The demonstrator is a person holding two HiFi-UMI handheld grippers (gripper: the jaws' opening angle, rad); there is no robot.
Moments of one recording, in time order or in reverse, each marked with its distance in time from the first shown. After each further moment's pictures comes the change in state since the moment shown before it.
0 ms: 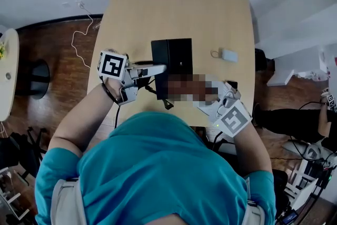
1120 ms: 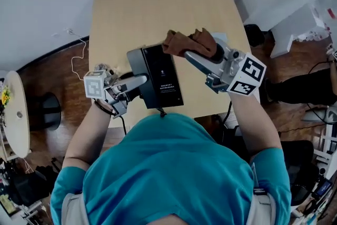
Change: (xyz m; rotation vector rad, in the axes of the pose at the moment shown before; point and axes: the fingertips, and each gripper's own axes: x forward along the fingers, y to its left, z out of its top) left arm -0.015 -0.040 -0.025 0.163 0.049 -0.221; right arm -0.073 -0.096 0.034 0.599 -0.588 -0.226
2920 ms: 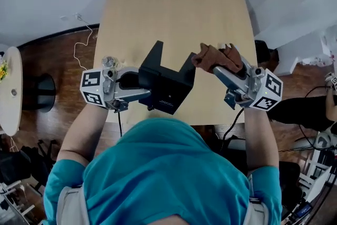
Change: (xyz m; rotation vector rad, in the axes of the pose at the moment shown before) left arm -0.019 -0.046 0.002 0.542 0.023 -0.091; right arm -0.012 0.000 0.010 0.137 0.020 0.117
